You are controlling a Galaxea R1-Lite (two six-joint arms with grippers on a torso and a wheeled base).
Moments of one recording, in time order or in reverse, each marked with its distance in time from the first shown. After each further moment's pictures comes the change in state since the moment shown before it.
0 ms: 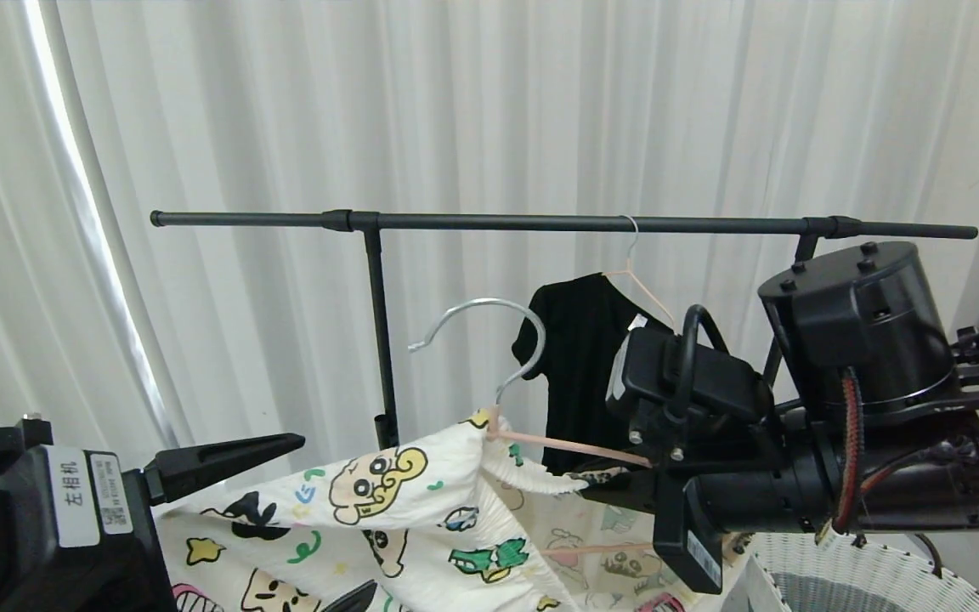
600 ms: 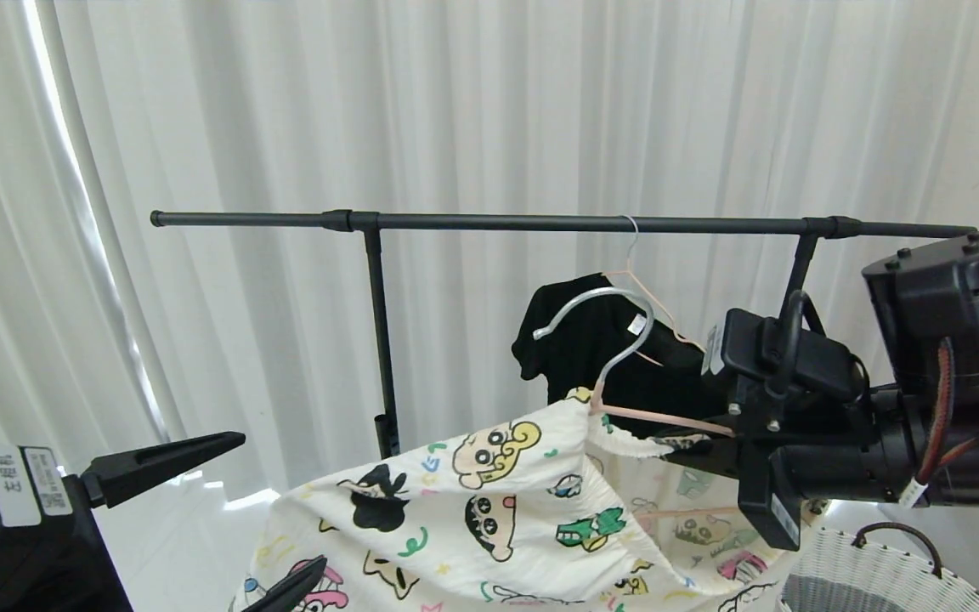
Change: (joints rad) left arm 0.127 -0.077 0.057 0.000 -0.002 -0.010; right arm -0.174 -0.103 0.091 0.000 -0.002 -0.110
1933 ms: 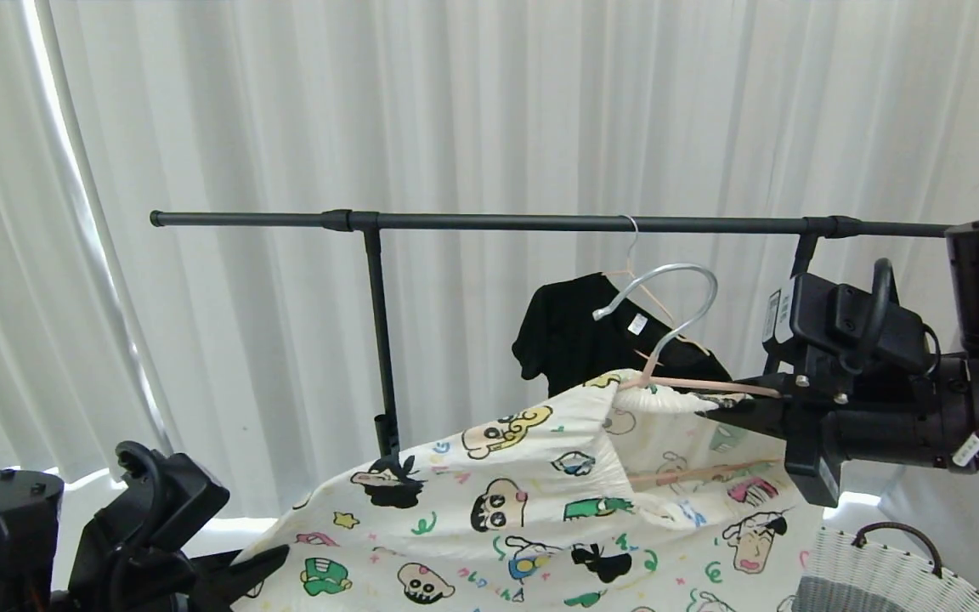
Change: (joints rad) left arm 0.326 0.298 0.107 0.000 -0.110 -0.096; right arm -0.103 -0.065 0.018 -0.053 0.033 -0.123
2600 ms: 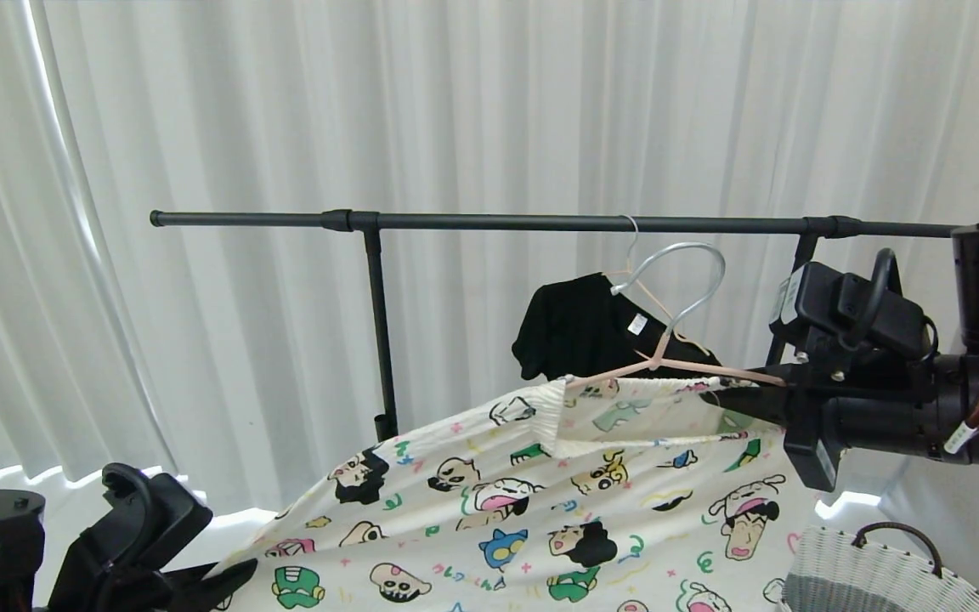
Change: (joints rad) left arm 0.085 -0.010 0.047 0.002 0.023 0.111; right arm -0.047 0.005 0.028 -0.058 -0.006 0.047
